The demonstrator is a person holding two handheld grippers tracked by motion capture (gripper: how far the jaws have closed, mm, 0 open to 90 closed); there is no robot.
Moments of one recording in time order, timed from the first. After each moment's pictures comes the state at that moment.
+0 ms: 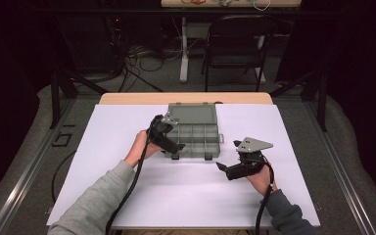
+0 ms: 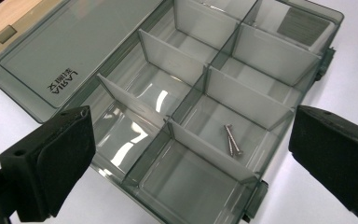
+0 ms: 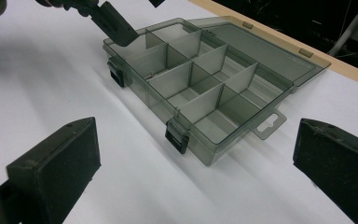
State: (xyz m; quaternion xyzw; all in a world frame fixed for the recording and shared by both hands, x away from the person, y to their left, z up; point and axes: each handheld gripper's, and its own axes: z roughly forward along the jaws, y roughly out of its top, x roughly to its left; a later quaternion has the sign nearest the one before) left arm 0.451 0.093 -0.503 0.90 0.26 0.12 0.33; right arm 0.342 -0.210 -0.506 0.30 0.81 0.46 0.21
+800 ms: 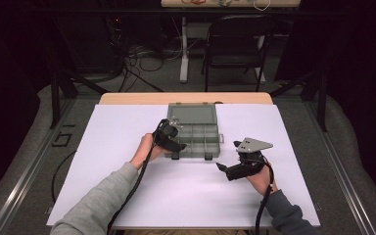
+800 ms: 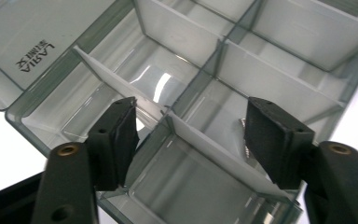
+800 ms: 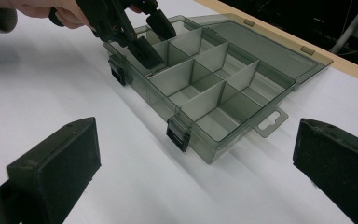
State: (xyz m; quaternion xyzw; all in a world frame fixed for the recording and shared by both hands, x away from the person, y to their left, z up) left arm 0.459 0.079 -0.529 0.90 0.28 0.12 0.30; right arm 0.342 -0.210 -0.506 0.30 0.81 0.46 0.21
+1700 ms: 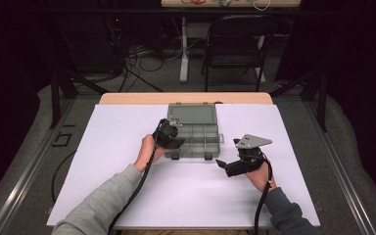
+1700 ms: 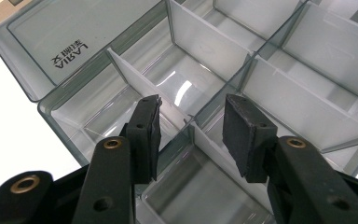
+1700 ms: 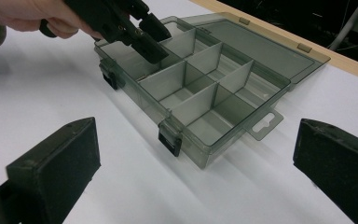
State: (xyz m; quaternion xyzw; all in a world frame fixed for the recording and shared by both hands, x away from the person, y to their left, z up) left arm 0.456 0.077 -0.531 0.88 0.33 0.15 0.31; right arm 0.354 -0.210 -0.506 0.31 0.81 0.46 0.20
